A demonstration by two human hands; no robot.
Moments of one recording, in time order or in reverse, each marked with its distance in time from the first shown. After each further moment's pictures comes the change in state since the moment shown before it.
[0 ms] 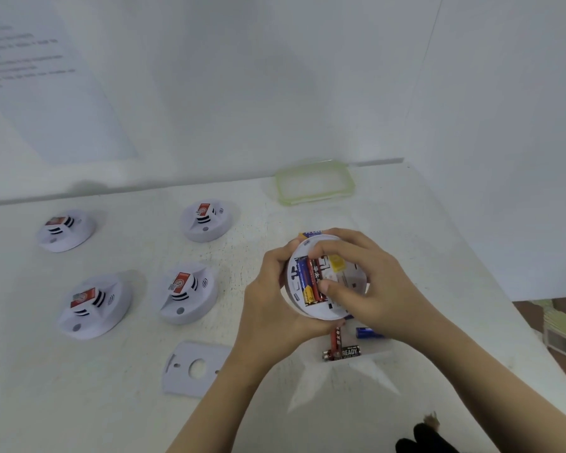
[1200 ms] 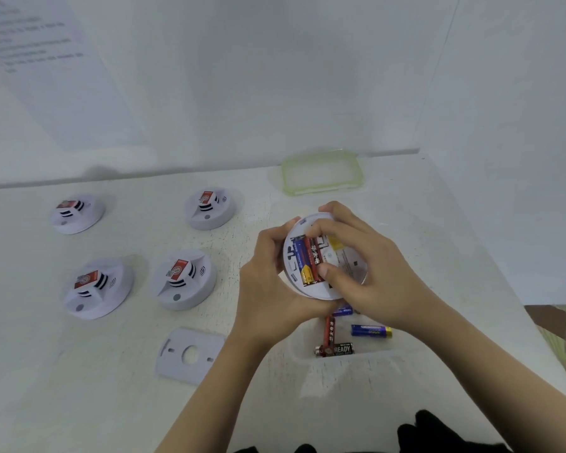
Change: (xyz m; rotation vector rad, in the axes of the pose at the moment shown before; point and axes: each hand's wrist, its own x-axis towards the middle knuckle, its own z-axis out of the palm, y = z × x) left_hand 0.012 0.010 0.009 -0.009 0.091 -0.019; right_hand 0.013 0.000 -0.012 0.081 -0.059 -0.173
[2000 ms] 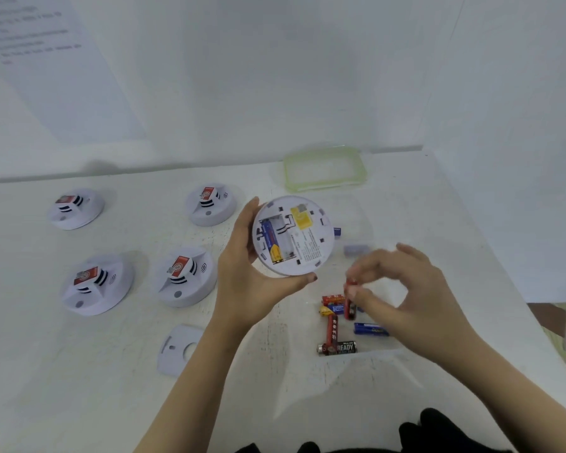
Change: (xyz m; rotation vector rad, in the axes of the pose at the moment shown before) left_hand 0.017 -0.031 -0.021 0.016 0.029 0.101; right_hand -0.041 0.014 -0.006 -0.215 0.153 0.128
